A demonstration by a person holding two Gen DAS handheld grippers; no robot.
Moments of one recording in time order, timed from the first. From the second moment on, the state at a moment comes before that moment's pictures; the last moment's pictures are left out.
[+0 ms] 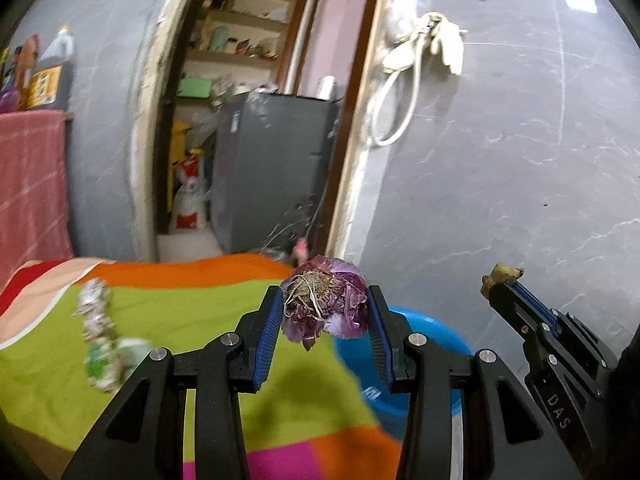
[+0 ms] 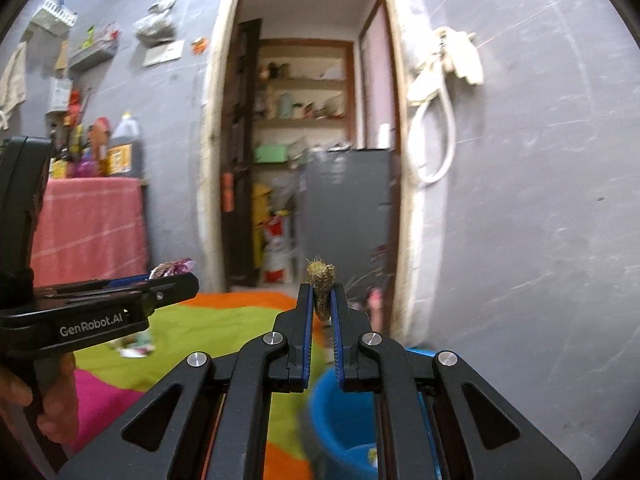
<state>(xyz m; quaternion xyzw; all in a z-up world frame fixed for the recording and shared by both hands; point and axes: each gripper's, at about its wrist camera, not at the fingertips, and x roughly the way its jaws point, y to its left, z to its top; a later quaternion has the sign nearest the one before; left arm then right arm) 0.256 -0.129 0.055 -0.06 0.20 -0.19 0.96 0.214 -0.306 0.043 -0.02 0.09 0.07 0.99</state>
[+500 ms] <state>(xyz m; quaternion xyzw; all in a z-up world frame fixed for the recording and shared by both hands) 0.305 -0.231 0.027 -0.05 0.22 -0.26 0.94 0.232 -0.395 0.017 0.04 0.10 -0.01 0.99</state>
